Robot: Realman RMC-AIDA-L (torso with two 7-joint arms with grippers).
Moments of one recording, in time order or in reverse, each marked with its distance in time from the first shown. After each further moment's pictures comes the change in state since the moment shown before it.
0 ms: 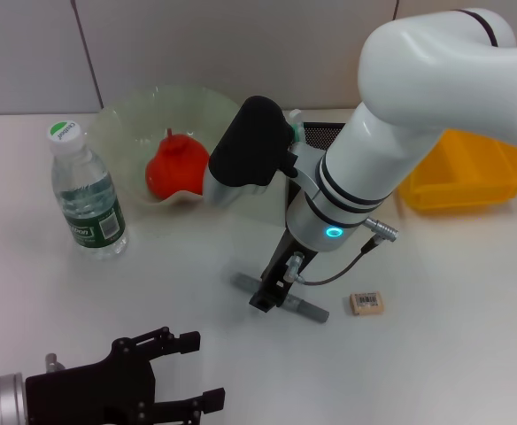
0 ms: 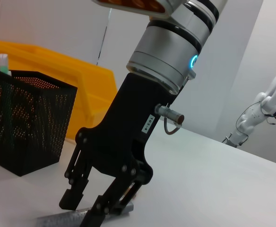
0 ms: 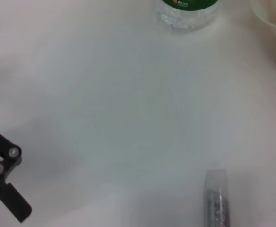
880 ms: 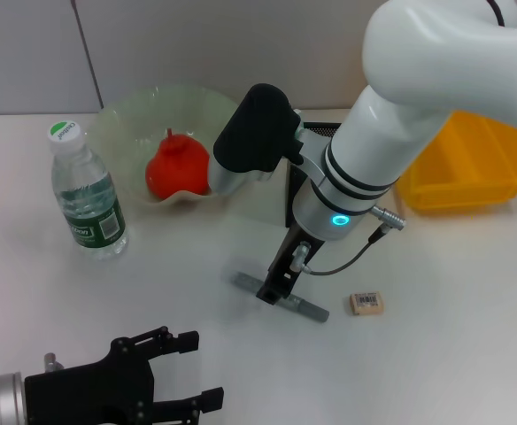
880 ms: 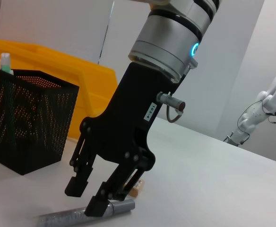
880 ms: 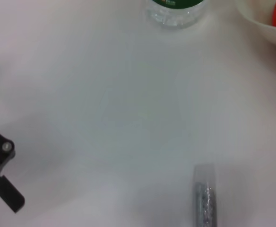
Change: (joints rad) left arm 0.000 0.002 0.000 0.000 0.001 -0.004 0.000; right arm 0.012 0.000 0.088 0.000 -0.069 -0.055 -0.005
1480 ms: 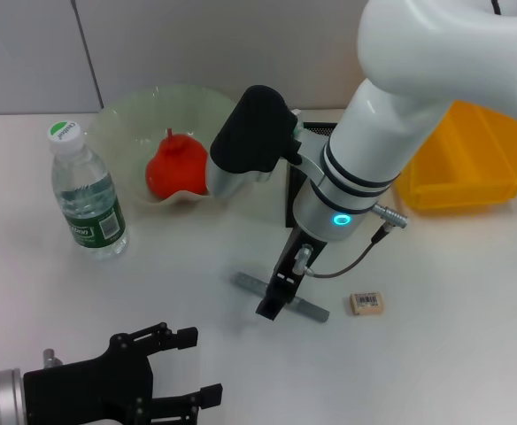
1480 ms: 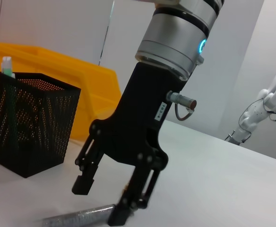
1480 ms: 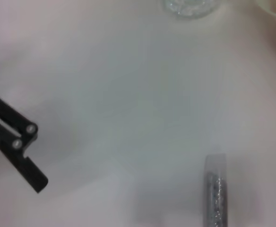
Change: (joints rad) left arm -0.003 0.000 0.000 0.012 -0.001 -0.001 0.000; right arm 0.018 0.000 0.017 0.003 -0.012 -0.058 -0.004
